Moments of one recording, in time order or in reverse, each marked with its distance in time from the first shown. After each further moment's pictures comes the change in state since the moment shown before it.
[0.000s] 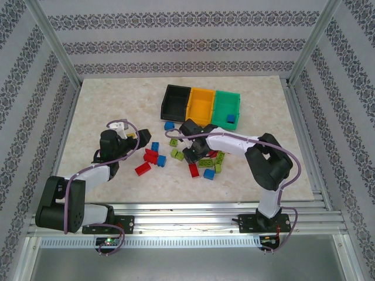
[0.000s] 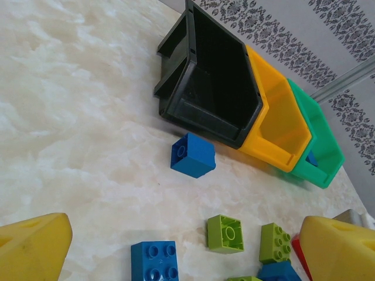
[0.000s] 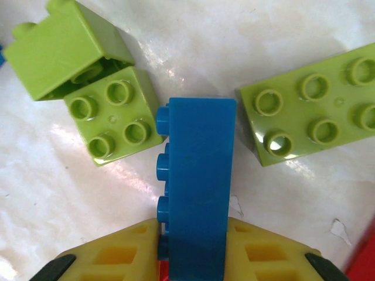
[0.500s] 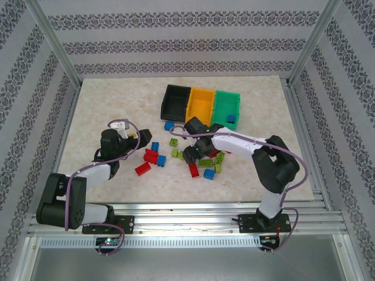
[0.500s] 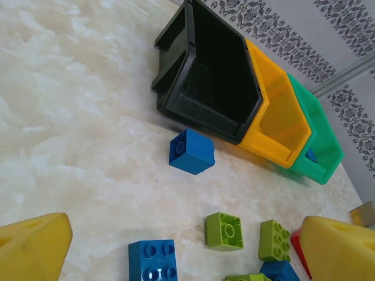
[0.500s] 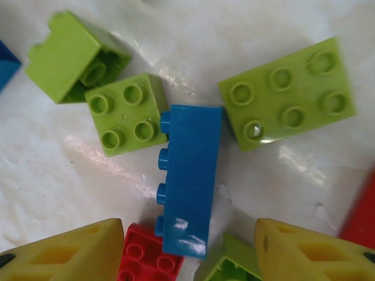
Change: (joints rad) left arm 0.000 0.028 0.010 0.003 0.018 -0.001; right arm -0.018 -0.029 -0.040 0.026 -0.026 0.014
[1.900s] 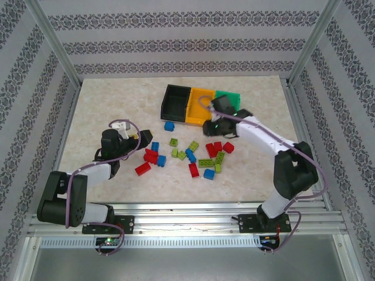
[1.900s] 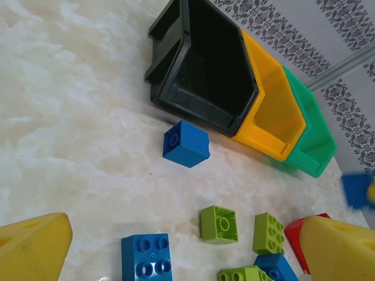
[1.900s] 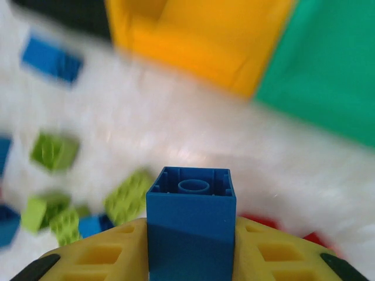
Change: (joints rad) left arm 0.000 0.017 0.001 0.010 0.034 -0.012; right arm -0.315 -0.177 0.064 0.061 0.014 0.124
